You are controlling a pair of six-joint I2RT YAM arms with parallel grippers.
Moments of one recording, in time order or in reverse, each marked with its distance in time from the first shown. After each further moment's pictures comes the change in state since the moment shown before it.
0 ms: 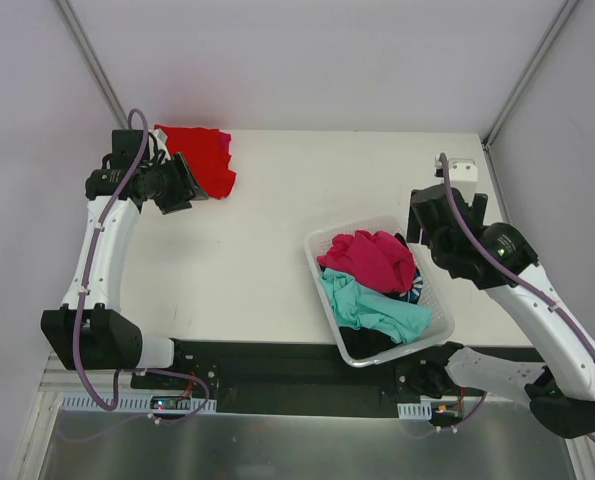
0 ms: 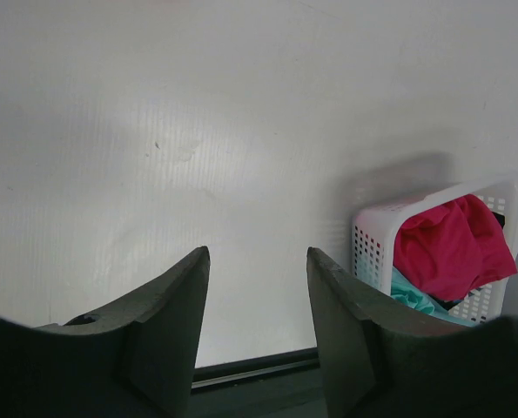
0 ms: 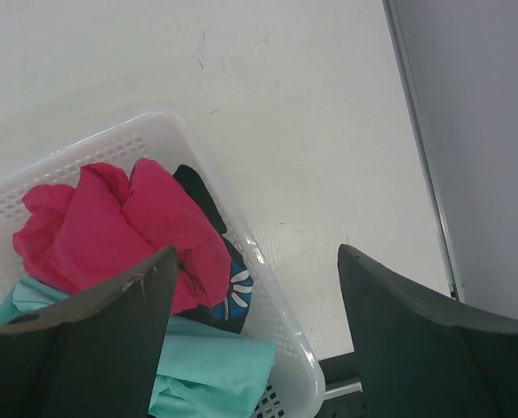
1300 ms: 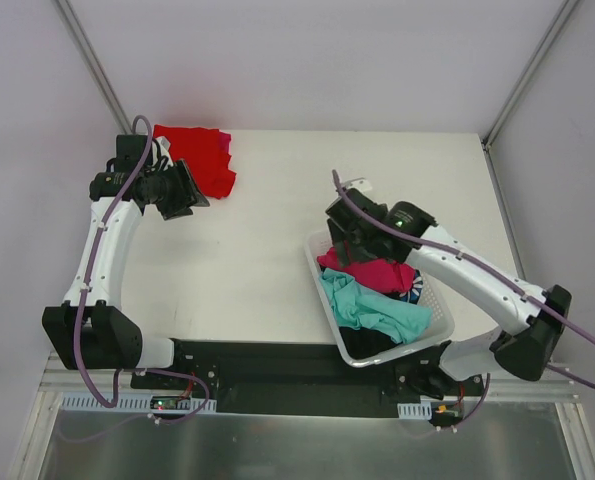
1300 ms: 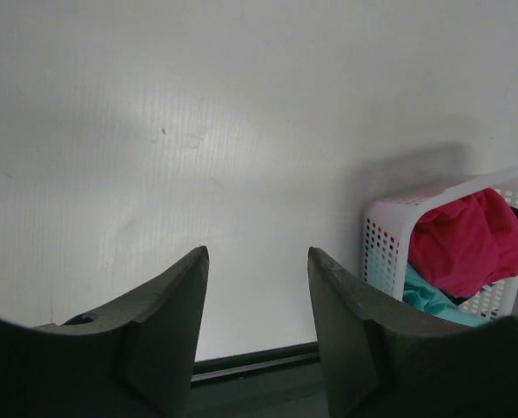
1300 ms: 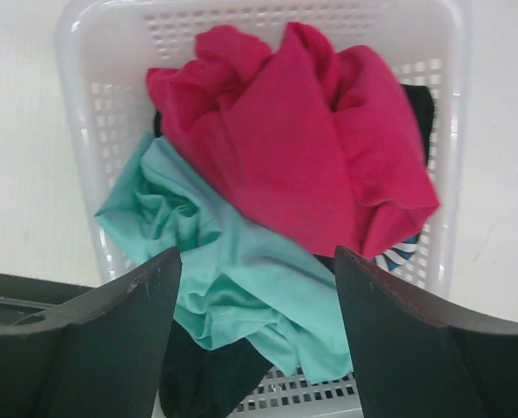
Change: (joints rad) left arm 0.000 0.002 -0.048 0.005 -0.001 0.007; right arm 0.177 0.327 0.030 0.012 -0.341 0.028
